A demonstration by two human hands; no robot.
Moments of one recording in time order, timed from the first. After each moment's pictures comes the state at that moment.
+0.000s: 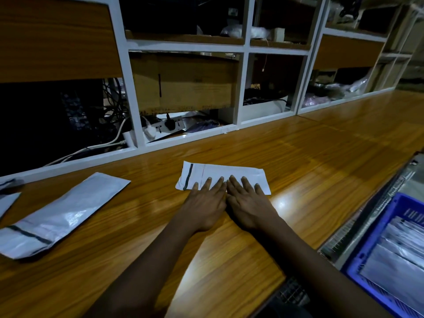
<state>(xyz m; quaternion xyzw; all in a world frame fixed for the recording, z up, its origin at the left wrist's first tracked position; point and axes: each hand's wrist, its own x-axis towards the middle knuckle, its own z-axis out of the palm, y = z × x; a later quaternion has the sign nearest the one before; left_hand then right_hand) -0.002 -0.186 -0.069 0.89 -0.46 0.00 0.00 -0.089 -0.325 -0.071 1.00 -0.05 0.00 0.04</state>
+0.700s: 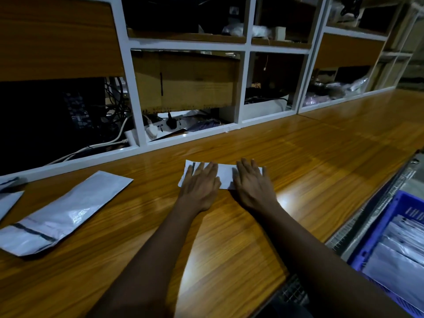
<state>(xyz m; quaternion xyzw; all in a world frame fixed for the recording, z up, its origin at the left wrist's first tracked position) 0.028 -0.193 -0.064 0.91 -0.41 0.09 0.05 -0.061 -0.343 -0.067 0.99 -0.13 0.09 0.02</state>
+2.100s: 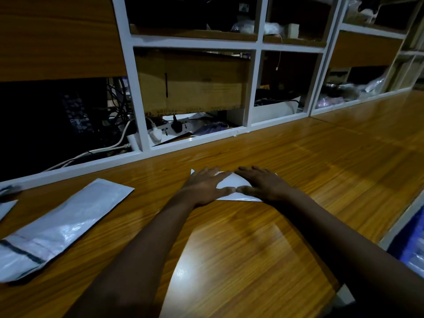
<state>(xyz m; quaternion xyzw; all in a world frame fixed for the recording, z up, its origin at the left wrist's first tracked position) 0.102 -0.210 -0.069 0.89 -0.44 -0.05 0.08 -0.003 -0.408 -0.063 1.00 -0.05 -0.02 -0.08</state>
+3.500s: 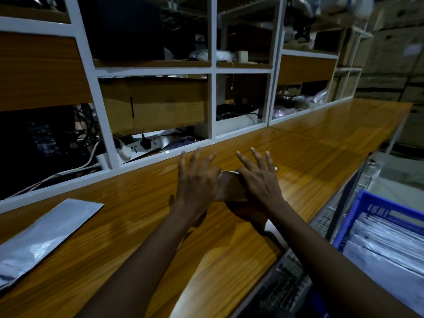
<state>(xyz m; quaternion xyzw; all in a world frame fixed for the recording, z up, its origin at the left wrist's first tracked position) -0.010 -0.244 -0.019 0.78 -0.46 0.40 0.17 -0.105 -0.418 -0.031 0.94 -0.07 0.32 0.09</state>
